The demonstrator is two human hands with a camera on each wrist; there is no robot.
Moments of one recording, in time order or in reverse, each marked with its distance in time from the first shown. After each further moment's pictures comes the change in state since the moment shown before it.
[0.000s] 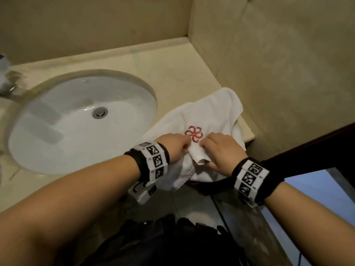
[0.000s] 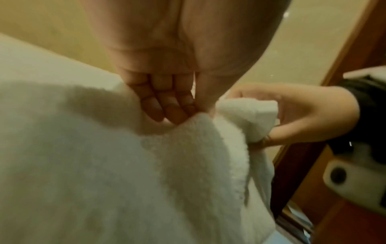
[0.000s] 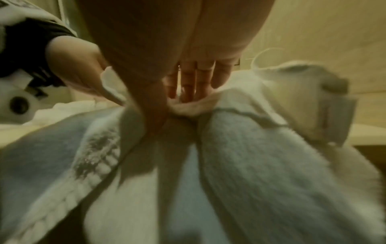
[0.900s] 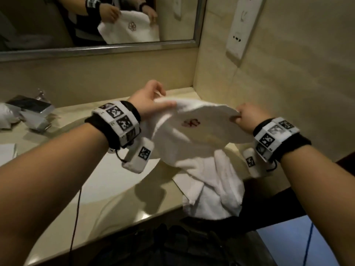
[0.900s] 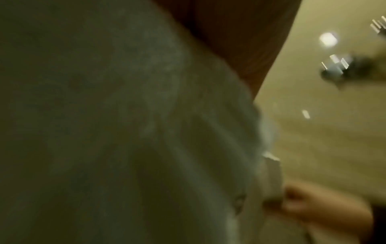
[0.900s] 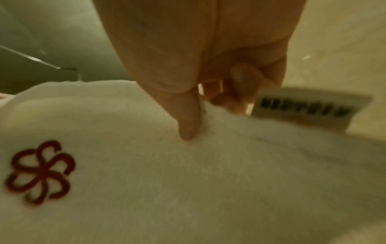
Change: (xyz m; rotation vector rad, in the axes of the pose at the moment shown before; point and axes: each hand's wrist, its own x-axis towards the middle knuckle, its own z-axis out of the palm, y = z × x) left_hand -0.022 -0.033 -0.187 -0.438 0.628 -0.169; right_hand 0.053 0.064 -0.161 0.049 0.157 0.402
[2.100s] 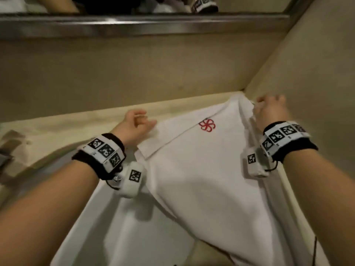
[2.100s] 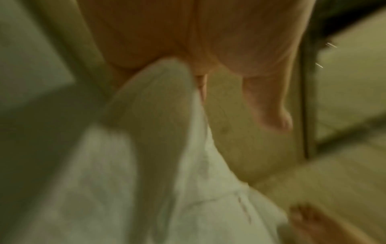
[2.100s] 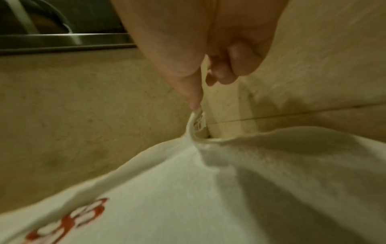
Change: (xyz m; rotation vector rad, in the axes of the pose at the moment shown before) left_hand 0.180 -0.266 0.009 -0.464 -0.078 -0.537; right_hand 0.310 -0.057 0.101 0.257 0.153 0.292
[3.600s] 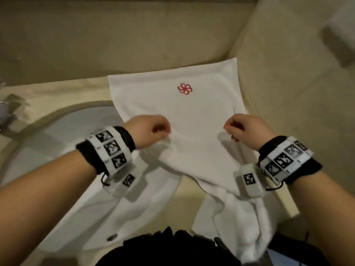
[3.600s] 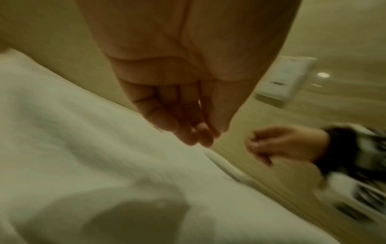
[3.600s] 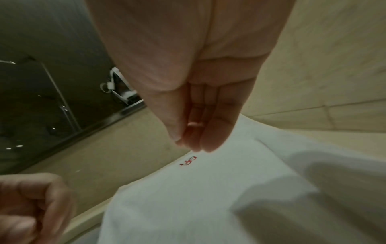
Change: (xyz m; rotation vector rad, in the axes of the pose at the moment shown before) left_hand -0.140 0.029 0.054 0.763 -0.277 0.425; right_hand -0.163 0.036 -0.044 0.181 -0.406 -0.288
